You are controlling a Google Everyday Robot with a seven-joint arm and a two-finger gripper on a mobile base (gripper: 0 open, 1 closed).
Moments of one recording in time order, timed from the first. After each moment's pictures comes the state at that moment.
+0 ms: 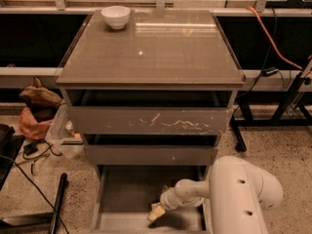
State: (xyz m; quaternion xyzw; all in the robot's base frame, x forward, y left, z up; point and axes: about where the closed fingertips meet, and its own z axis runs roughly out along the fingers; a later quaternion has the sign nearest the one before) arm 0.550 -0.017 0.136 -0.48 0.82 0.21 0.22
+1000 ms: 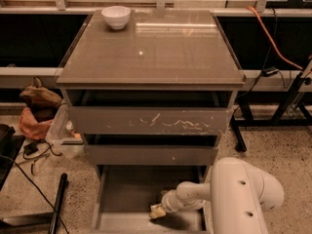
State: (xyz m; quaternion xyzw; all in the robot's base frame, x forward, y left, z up) arm 0.541 -0.027 0.128 -0.47 0.83 0.21 0.22
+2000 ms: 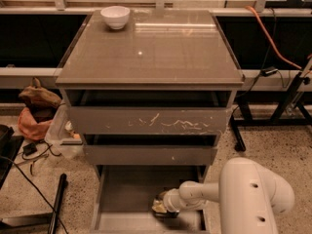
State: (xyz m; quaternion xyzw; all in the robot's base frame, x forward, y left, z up) arm 0.542 -0.027 0.151 -0.46 0.83 0.22 0.23
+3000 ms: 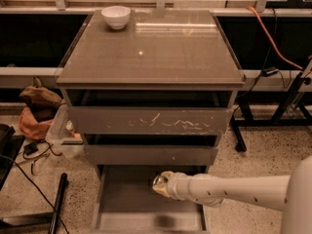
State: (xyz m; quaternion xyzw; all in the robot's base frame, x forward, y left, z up) arm 0.546 -0.037 0.373 -0.45 0.80 0.15 0.37
